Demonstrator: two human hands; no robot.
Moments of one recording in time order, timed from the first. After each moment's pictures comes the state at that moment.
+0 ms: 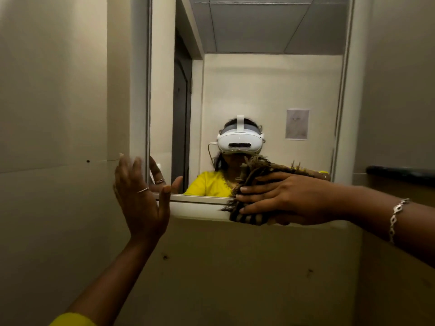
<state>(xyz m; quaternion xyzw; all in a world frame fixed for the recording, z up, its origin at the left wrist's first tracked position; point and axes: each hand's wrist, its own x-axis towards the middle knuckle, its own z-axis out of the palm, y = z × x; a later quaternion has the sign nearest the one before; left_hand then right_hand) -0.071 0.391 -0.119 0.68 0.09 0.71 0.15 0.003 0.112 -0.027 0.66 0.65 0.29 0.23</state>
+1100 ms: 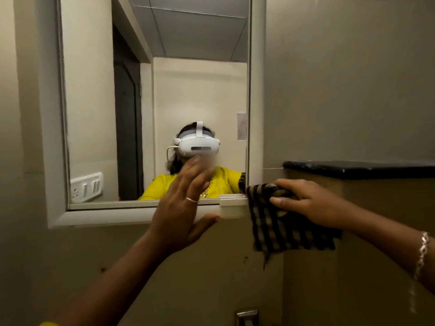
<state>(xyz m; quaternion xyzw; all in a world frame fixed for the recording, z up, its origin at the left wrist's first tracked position) -0.064 0.232 -0.091 0.77 -0.31 0.55 0.08 -0.058 -0.022 -0.044 0.89 0.35 0.14 -0.24</state>
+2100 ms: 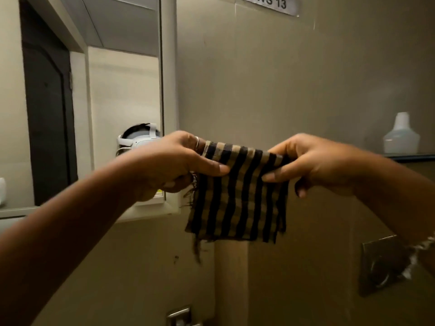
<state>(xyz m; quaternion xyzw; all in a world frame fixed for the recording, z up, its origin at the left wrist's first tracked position) -0.128 0.087 0.012 0.83 -0.25 0.01 0.50 -0.116 -0.137 0.006 0.86 0.28 0.03 -0.41</state>
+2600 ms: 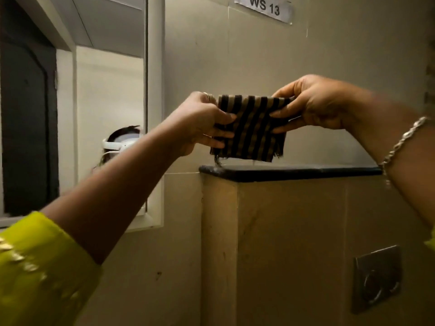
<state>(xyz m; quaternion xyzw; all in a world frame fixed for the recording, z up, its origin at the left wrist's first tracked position) -0.052 0.040 0.058 0.75 -0.29 0.16 0.57 -0.062 -0.166 0.095 0.84 0.24 0.16 -0.46</state>
